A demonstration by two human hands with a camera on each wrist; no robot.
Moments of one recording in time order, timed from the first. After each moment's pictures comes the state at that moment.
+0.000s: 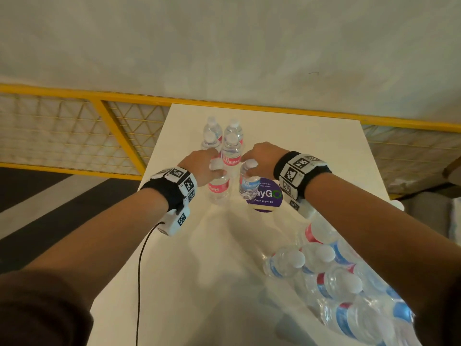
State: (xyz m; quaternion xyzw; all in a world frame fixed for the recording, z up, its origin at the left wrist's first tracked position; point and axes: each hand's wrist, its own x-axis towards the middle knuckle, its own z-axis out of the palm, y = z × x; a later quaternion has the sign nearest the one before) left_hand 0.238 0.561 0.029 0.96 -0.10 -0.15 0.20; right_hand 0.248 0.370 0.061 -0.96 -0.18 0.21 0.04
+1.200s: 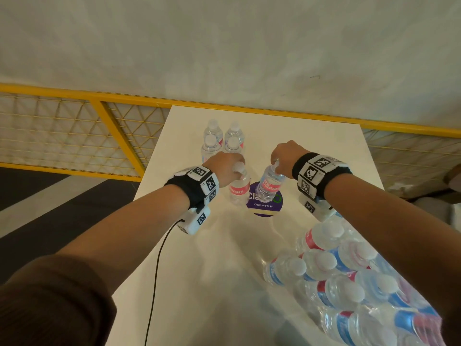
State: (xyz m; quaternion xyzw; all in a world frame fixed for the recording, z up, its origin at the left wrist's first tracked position) left_hand 0.248 0.517 0.035 0.94 -0.19 -0.17 0.21; right_hand 0.266 0.330 0.055 -0.98 -0.07 0.18 -0.03
